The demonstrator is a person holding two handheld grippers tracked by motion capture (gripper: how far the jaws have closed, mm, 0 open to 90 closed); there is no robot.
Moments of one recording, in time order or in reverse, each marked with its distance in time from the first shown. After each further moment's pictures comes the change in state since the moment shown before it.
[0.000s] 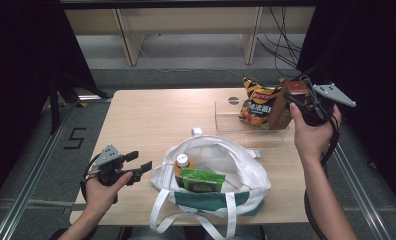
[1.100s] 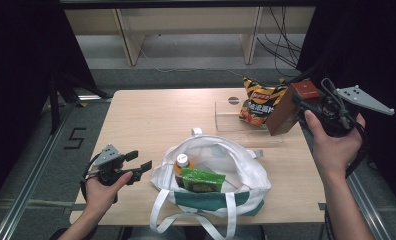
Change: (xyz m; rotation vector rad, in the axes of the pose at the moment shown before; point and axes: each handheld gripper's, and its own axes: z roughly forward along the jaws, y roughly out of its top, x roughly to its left) left arm 0.001 0.001 -0.001 0.003 0.011 0.018; right arm 0.009 0.031 -0.071 -0.033 0.155 0.003
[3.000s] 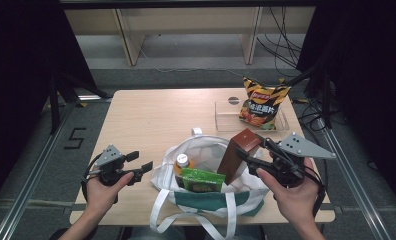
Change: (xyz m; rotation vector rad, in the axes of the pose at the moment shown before) left arm -0.001 -0.001 0.002 0.007 -0.004 0.011; right arm 0.106 -0.067 -0.035 0.122 0.407 -0.058
